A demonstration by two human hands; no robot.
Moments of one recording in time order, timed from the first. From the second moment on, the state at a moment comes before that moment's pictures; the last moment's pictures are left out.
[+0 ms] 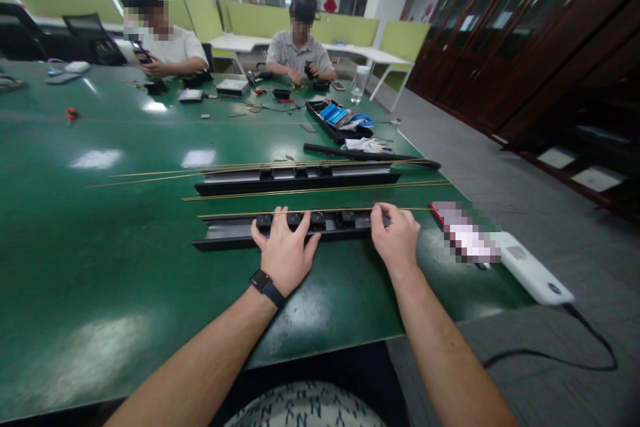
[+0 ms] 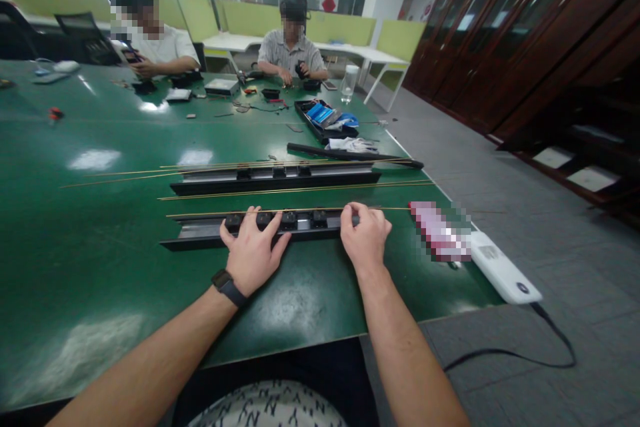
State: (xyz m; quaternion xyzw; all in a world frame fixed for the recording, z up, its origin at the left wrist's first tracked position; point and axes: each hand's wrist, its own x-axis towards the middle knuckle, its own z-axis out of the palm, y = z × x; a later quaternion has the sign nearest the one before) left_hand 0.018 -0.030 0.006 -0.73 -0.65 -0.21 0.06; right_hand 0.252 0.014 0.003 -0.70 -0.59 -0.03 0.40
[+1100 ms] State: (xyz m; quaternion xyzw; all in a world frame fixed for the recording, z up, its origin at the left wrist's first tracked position) left_hand 0.018 -0.028 0.007 -0.72 -0.65 -0.23 0.06; right_hand 0.256 0.018 0.001 -0.70 -0.58 -0.04 0.41
